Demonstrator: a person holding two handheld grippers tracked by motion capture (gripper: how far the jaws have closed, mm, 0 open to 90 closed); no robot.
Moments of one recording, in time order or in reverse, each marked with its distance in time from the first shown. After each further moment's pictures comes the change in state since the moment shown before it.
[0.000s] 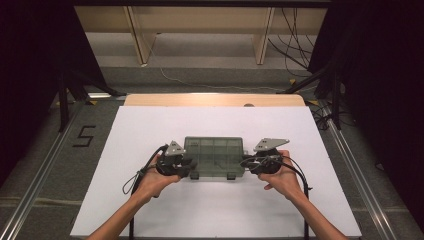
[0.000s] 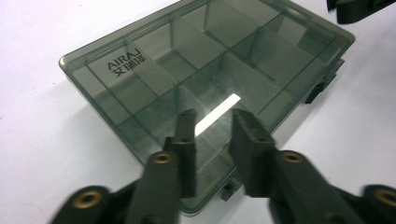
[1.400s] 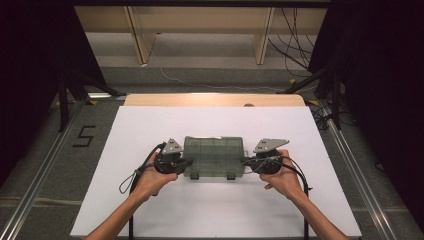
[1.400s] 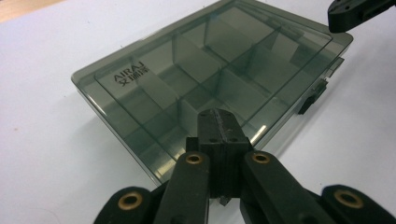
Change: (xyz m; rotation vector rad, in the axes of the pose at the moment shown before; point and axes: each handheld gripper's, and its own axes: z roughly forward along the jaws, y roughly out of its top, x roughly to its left) left arm 0.002 0.005 -0.008 -0.012 0.009 -0.001; right arm 0.004 0.001 -0.001 0.024 0.025 -0.066
